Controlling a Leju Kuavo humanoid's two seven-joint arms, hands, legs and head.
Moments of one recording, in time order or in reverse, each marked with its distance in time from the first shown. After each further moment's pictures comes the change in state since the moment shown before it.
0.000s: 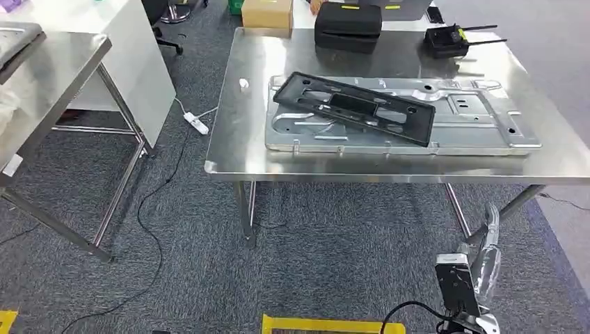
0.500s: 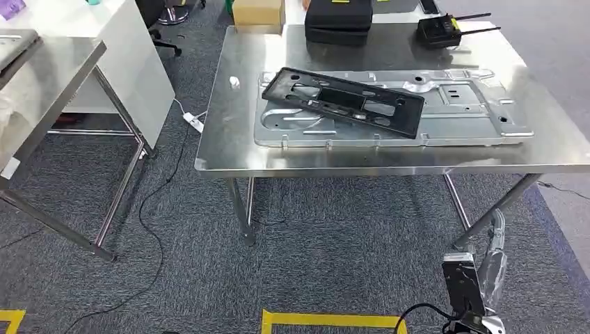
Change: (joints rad) left arm 0.002 -0.005 0.000 0.000 -0.001 0.003 -0.001; right arm -0.006 0.022 -0.065 0.048 -0.005 0.018 -0.003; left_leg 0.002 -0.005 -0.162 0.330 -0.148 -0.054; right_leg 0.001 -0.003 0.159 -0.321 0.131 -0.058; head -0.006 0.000
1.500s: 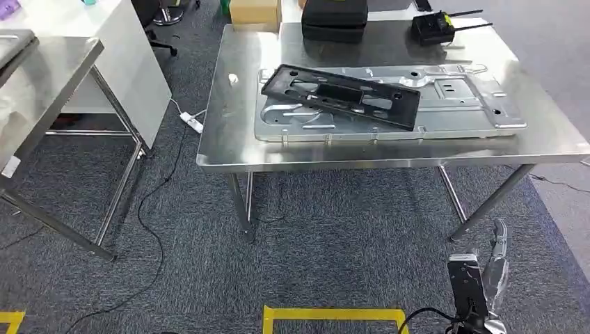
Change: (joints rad) left arm 0.000 0.000 0.002 0.000 0.000 0.006 0.003; right arm -0.011 0.010 -0.061 0.072 -0.015 0.018 -0.003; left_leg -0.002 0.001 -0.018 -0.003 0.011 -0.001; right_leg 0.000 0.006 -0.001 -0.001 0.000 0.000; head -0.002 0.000
